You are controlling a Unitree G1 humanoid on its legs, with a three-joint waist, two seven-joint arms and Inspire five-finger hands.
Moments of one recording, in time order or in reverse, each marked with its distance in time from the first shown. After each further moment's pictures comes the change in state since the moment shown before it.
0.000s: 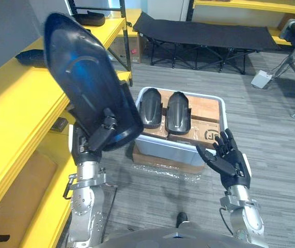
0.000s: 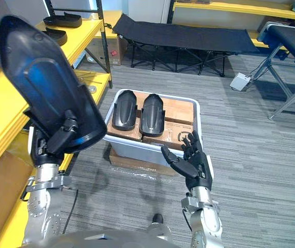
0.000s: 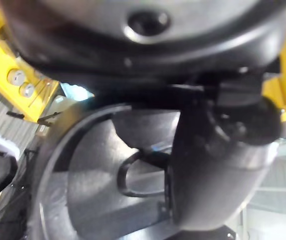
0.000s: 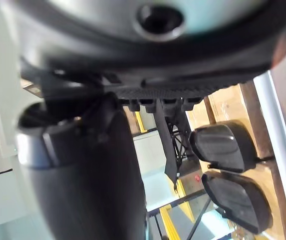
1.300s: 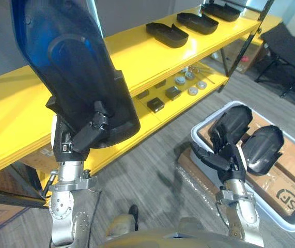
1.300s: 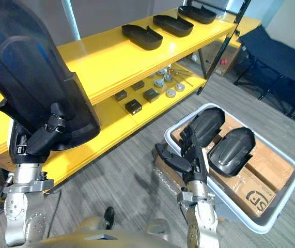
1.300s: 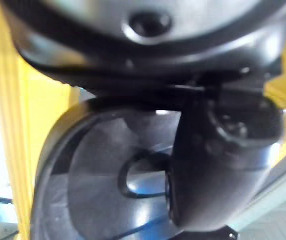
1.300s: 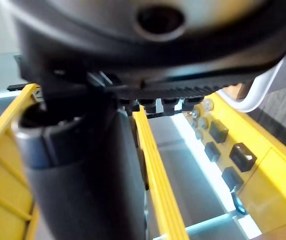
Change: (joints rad) left arm 0.002 0.024 0.096 -0.081 -0.112 -0.001 -0.251; right arm -0.062 0.051 -0.048 -0.058 -0.158 -0.023 0.013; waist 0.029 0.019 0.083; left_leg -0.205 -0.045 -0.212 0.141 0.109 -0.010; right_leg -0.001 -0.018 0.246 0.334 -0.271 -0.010
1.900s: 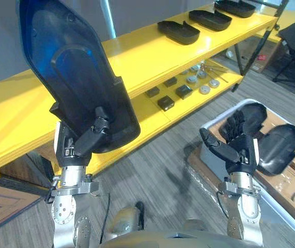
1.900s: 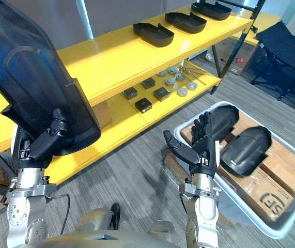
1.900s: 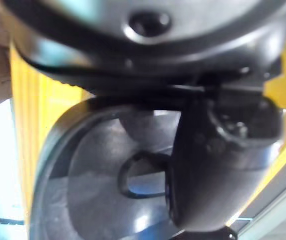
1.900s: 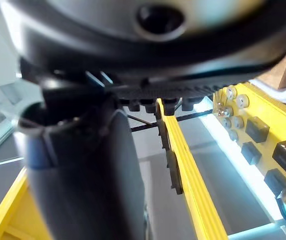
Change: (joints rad) left arm 0.024 -0.024 0.004 0.001 0.007 0.018 0.005; right arm -0.014 0.016 -0.003 -0.014 -0.021 -0.086 -0.162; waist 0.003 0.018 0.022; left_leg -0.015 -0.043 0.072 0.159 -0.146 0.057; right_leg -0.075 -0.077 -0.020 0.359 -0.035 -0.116
